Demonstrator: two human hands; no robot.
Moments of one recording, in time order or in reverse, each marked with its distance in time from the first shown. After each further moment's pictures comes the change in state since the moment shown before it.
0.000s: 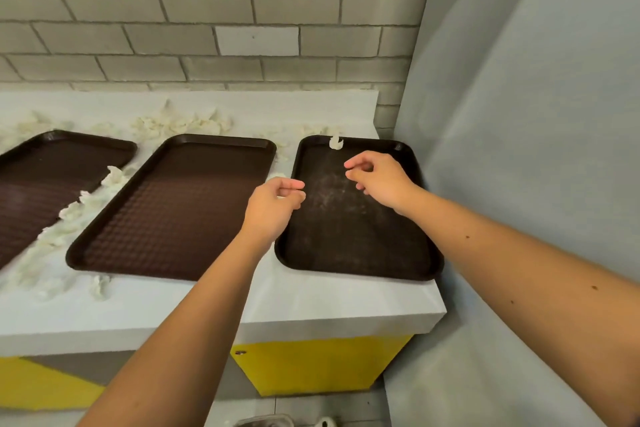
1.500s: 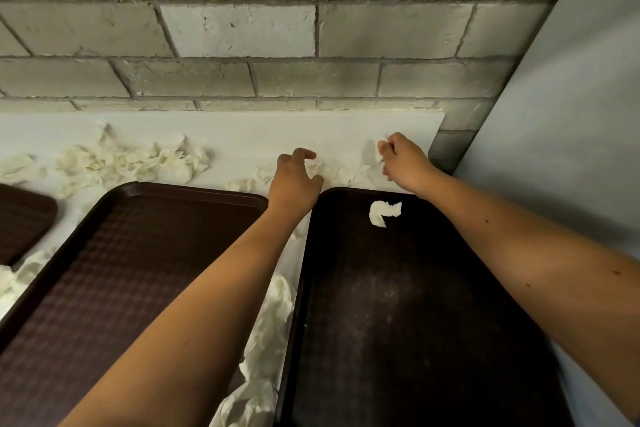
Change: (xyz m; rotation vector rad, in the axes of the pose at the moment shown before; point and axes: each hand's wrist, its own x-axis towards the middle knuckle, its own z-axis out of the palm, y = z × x) left_hand 0.333 -0.028 0.056 0.542 0.012 0.042; right_hand 0.337 0.069 0.022 -0.243 -0.002 0.107
